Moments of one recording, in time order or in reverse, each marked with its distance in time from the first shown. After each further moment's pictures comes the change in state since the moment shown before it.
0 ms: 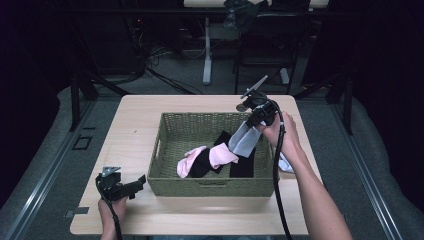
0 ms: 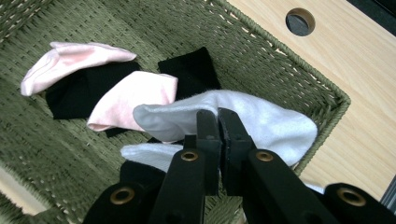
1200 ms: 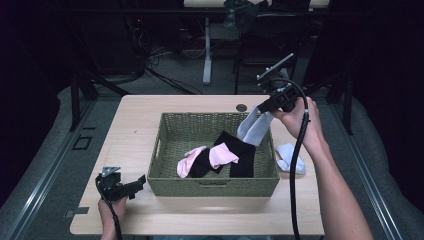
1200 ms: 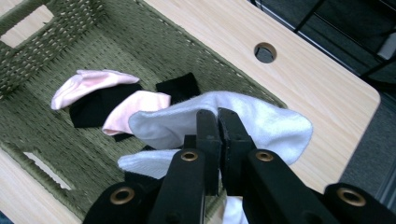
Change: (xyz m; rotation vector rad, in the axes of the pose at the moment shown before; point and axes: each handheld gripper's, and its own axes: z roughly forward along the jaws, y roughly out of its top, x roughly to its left) left arm 0.000 0.000 0.000 -0.002 0.001 -0.003; right arm -0.013 -0.001 -0.079 -0.117 -0.022 0.015
